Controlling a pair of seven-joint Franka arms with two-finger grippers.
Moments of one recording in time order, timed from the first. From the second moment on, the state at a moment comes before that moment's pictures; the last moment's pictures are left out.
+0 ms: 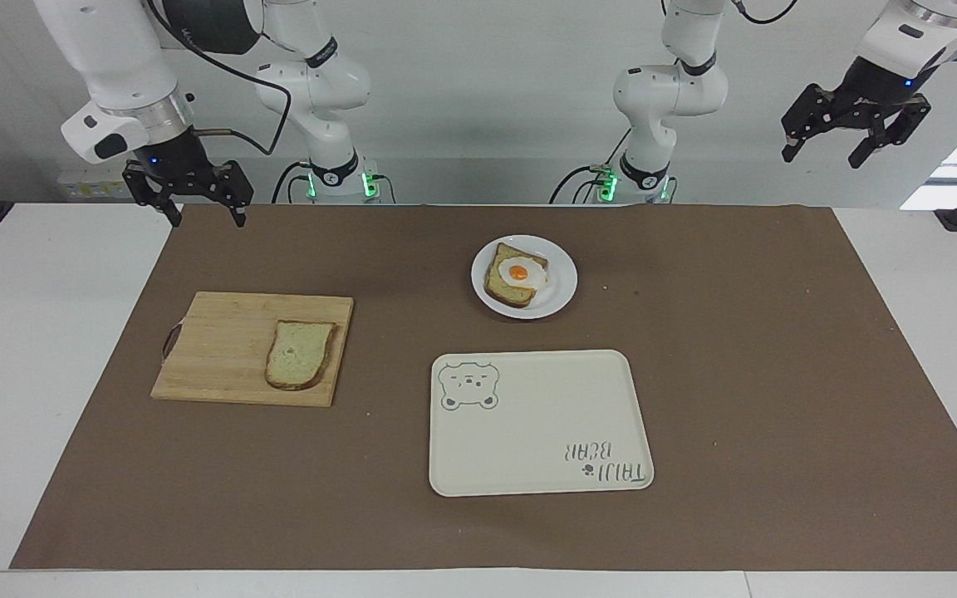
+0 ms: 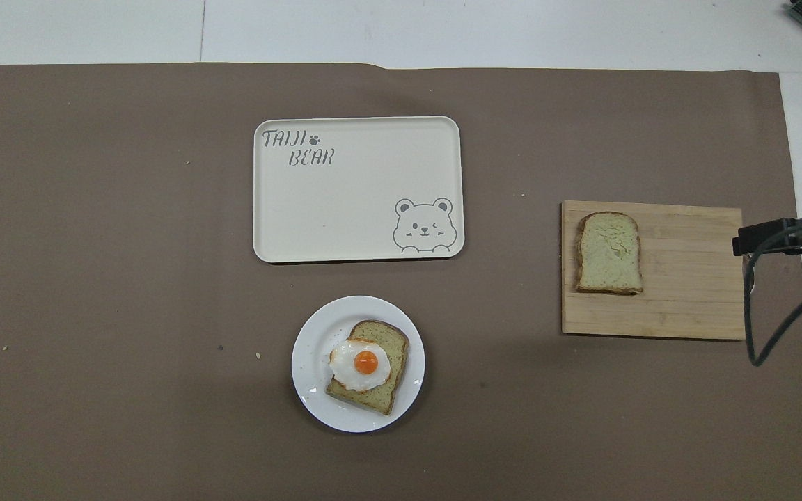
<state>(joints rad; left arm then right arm) -0.06 -0.04 0.05 -1.36 -0.04 1.30 0.13 0.07 -0.08 -0.12 -1.71 -0.03 1.66 -0.04</state>
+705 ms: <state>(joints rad) -0.06 -0.04 0.05 -1.36 -0.04 1.30 0.13 0.08 0.06 -0.11 -1.78 0.00 1.90 -0.04</state>
